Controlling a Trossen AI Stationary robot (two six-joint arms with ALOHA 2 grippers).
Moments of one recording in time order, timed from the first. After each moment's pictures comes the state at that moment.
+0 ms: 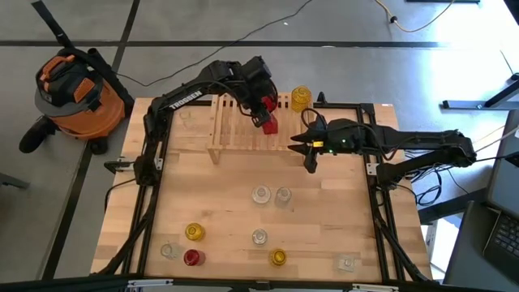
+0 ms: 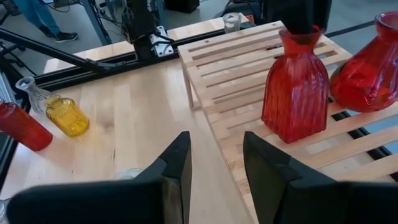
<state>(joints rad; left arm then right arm) 0.41 2.04 2.36 -1.32 0.06 -0.07 -0.03 1.16 1.09 -0.39 0.16 0.20</state>
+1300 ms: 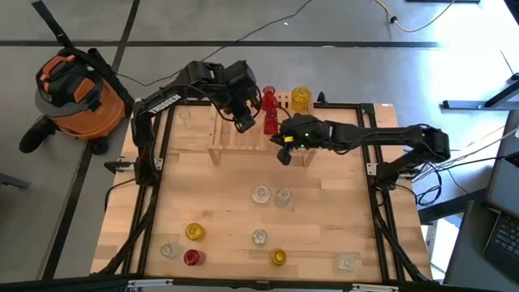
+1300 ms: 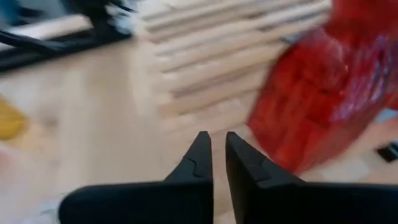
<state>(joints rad) 0.33 1.90 2.36 -1.52 -0.04 -0.18 -0.16 1.47 1.09 -0.18 0.13 0.15</state>
